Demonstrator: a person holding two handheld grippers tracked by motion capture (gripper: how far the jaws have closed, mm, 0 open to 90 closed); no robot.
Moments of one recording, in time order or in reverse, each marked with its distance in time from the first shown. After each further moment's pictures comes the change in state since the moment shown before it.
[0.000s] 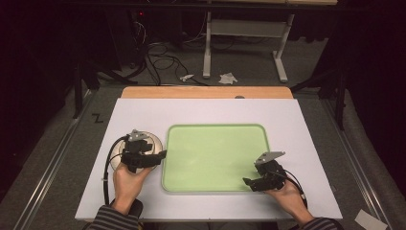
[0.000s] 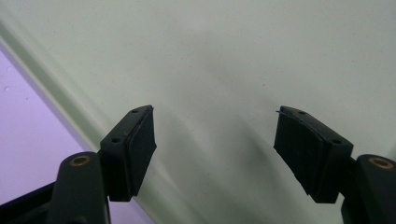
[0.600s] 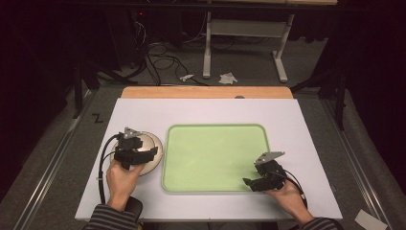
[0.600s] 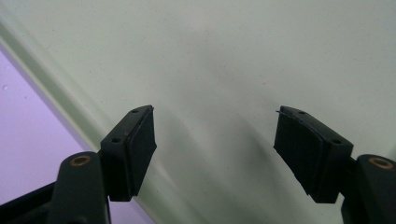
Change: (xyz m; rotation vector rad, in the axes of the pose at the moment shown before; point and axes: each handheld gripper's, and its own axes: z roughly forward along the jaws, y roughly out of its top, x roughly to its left) left arm 0.020 0.009 0.003 -0.045 0.111 0.030; right arm 0.000 0.000 0.001 0.004 -0.002 -0.006
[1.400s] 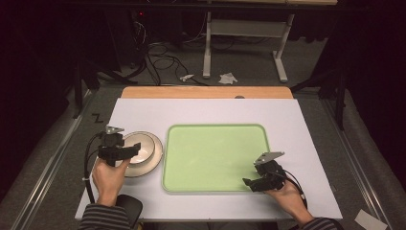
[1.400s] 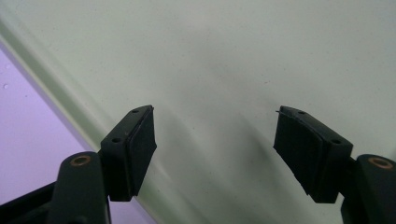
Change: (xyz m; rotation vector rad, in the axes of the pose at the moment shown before) left arm 0.044 0.020 0.001 -0.056 0.147 -0.068; right arm 0.000 0.000 0.000 0.004 0.000 0.001
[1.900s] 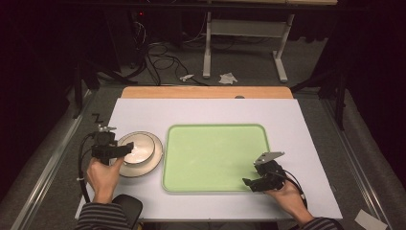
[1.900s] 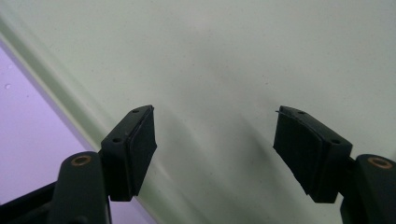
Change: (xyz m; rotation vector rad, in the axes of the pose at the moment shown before) left arm 0.024 0.005 0.013 0.033 0.078 -0.061; right arm 0.001 0.000 0.000 -0.003 0.006 -0.005
